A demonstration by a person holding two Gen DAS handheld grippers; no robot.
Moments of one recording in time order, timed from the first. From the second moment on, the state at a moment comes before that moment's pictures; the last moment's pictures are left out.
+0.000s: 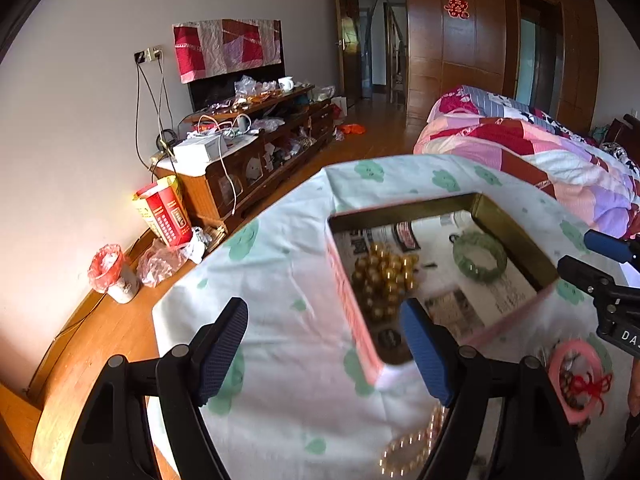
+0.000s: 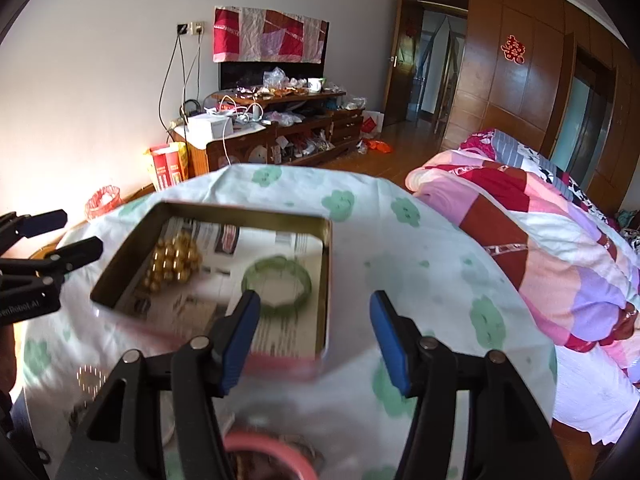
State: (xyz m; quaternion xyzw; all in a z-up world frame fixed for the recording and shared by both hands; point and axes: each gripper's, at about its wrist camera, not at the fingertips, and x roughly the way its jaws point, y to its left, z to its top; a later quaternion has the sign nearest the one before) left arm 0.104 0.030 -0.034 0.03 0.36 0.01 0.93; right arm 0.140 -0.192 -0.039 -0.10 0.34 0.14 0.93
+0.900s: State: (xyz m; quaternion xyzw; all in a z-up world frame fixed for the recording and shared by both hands) left arm 0.039 -0.033 -0.079 0.05 0.42 -0.07 0.90; right arm 0.047 -0.225 -0.077 -0.05 0.36 0.12 0.92
